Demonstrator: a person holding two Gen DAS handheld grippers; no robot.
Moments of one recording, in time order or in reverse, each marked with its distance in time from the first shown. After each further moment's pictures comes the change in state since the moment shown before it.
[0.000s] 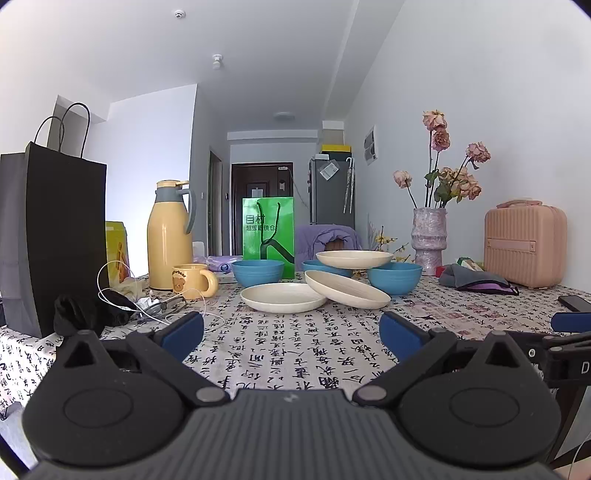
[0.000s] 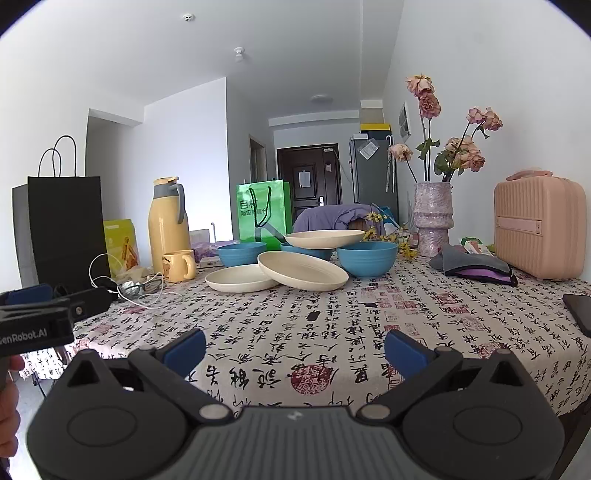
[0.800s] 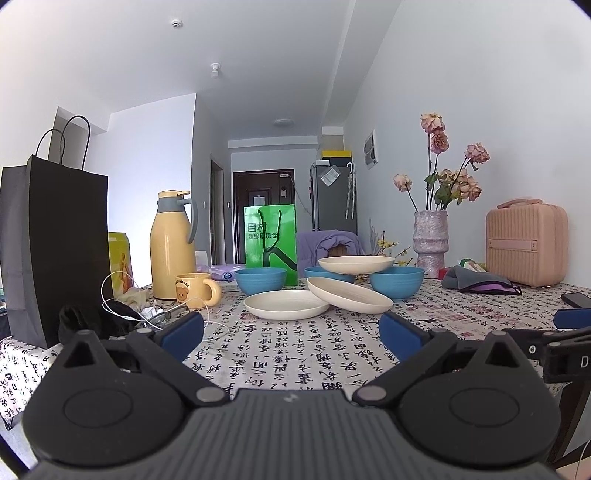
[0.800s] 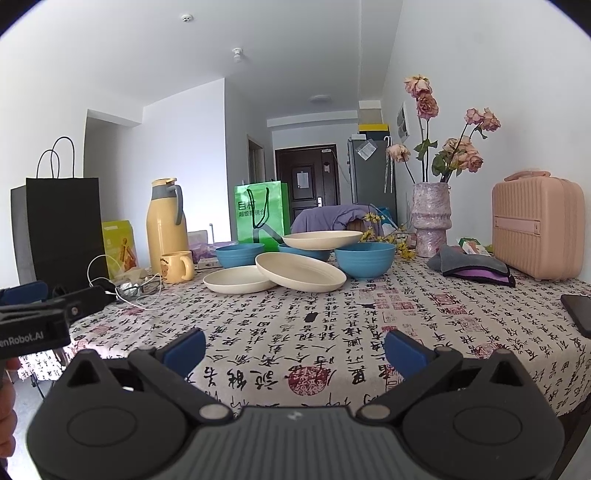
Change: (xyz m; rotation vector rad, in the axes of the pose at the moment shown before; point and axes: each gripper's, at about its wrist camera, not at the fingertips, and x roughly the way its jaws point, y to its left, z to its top) left arm -0.005 -0.005 0.000 0.025 -0.028 0.012; right arm 0.000 -0.002 0.000 0.006 -0.004 -0.008
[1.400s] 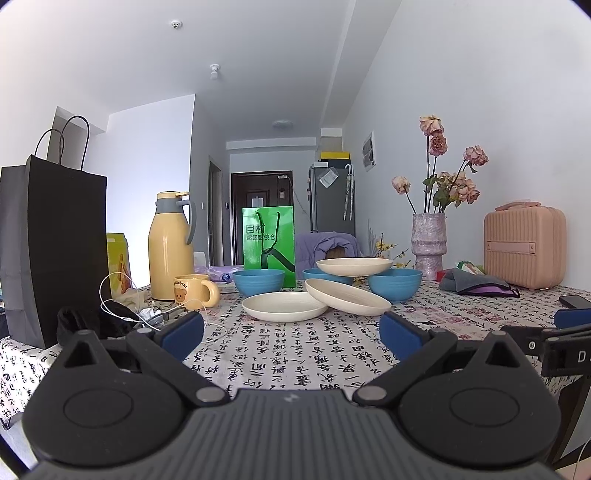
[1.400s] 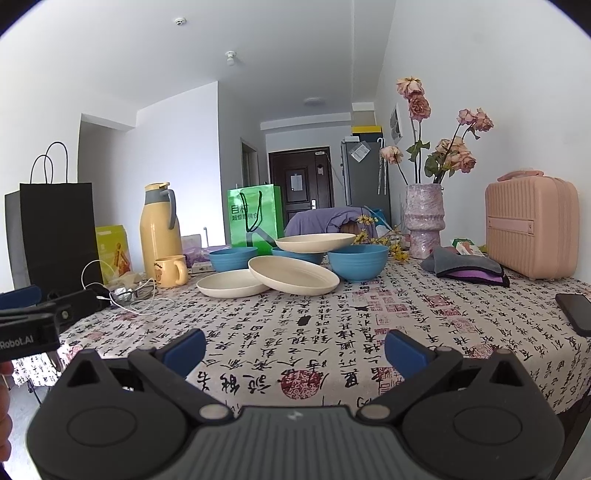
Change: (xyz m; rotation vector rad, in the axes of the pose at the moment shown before) left arm 0.001 0.003 0.000 -0.006 -0.003 -0.008; right arm 0.001 -0.003 0.001 0.011 -0.008 -0.019
